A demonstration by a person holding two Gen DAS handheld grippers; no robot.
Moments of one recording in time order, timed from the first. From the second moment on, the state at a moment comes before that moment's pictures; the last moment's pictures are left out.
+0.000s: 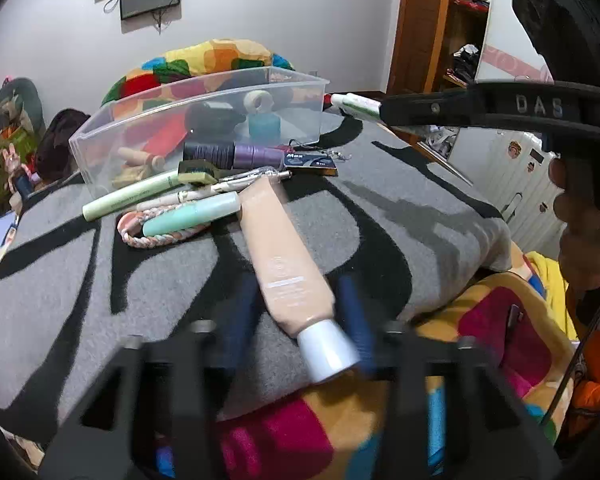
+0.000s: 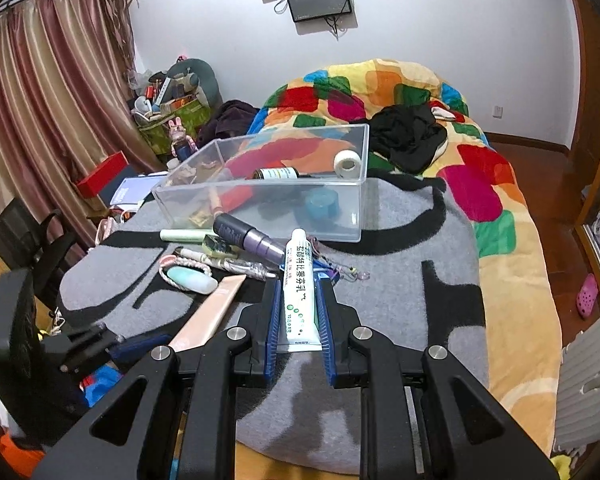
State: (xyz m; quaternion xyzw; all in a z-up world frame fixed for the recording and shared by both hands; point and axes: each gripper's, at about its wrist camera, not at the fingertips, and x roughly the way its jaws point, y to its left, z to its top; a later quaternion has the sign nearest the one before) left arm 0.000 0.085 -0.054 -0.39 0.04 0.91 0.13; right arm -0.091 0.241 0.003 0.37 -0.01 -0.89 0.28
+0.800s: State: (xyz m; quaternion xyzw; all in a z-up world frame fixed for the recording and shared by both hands) left arm -0.051 0.014 0.021 -0.32 -0.03 0.94 0.09; right arm -0.136 0.204 0.039 0.33 -0.02 -0.90 0.28
